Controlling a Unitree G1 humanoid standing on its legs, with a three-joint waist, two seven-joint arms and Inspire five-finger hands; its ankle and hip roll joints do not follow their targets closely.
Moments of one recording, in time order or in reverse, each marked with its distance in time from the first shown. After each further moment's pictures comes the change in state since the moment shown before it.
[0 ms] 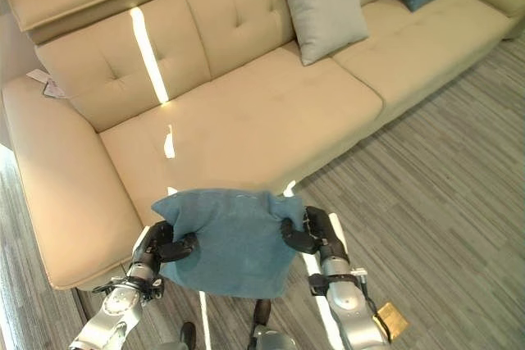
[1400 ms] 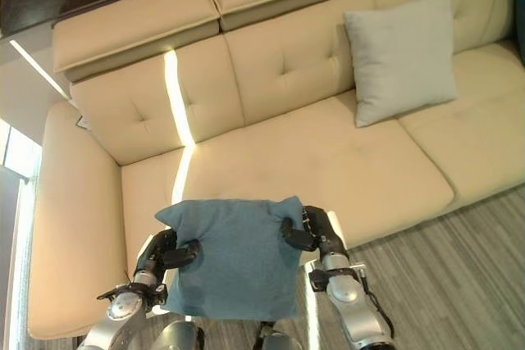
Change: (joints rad) left arm 0.018 -0.034 0.025 0.055 -0.039 0.000 -0.031; right arm -0.047 -0.008 0.030 0.056 -0.012 0.041 0.008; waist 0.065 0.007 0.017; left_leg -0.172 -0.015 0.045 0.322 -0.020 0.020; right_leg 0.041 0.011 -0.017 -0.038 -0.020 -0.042
